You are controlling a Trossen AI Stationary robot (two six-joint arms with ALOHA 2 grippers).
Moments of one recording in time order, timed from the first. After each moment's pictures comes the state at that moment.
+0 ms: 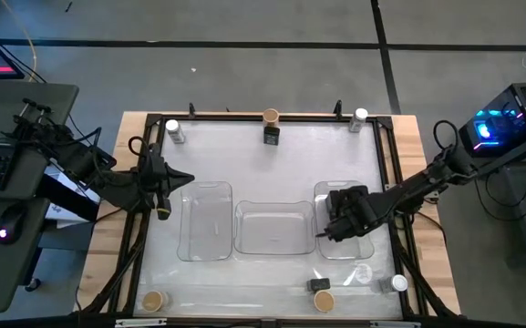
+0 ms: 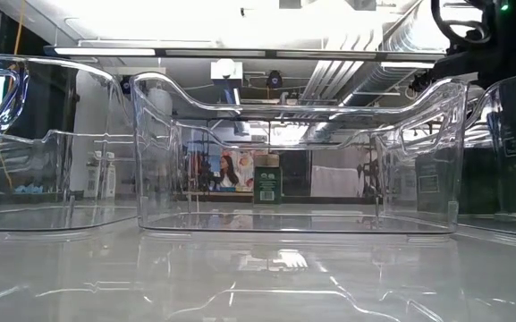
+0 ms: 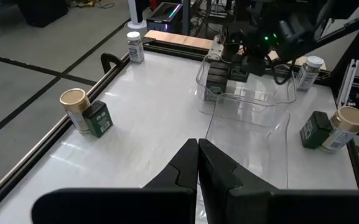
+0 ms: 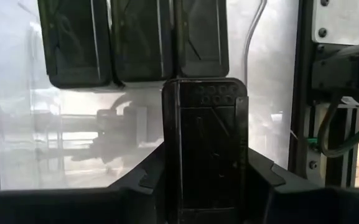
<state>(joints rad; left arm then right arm) -0.58 0.97 1.29 -0.98 -0.80 -0.52 0.44 1.48 1.06 -1.42 0.15 1.99</state>
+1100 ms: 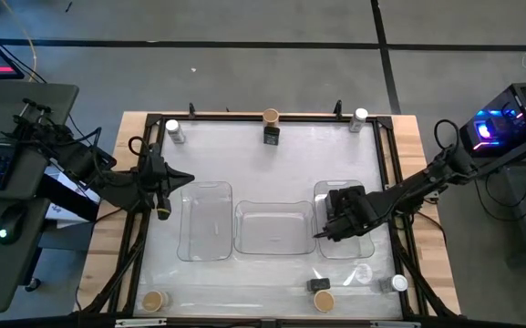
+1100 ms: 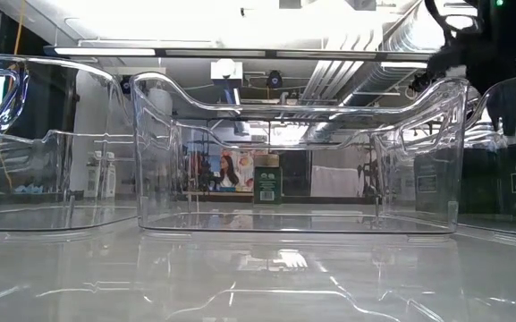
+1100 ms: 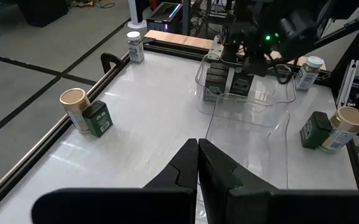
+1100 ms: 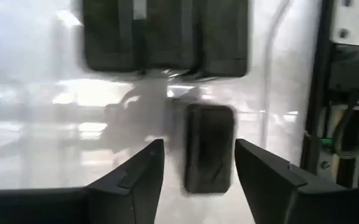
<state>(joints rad) -0.58 0.97 1.29 -0.98 -0.80 -0.52 0.45 1.48 1.10 -1.39 0.15 1.93</state>
